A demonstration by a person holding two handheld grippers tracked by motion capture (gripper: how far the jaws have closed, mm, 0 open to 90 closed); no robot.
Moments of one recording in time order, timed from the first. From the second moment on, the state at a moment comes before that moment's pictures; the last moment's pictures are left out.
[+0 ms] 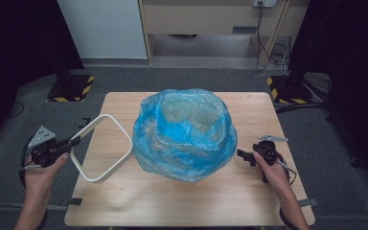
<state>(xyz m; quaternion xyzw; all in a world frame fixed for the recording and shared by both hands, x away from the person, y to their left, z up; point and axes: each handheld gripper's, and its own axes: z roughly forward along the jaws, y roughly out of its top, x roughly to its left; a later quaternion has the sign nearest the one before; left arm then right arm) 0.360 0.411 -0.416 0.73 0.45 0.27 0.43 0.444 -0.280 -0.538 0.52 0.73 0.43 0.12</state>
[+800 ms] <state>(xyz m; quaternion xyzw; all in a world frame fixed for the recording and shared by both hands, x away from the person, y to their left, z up) 0.343 0.430 -0.372 0.71 0.44 0.29 0.47 0.443 -0.280 -0.538 0.53 0.73 0.43 0.12</state>
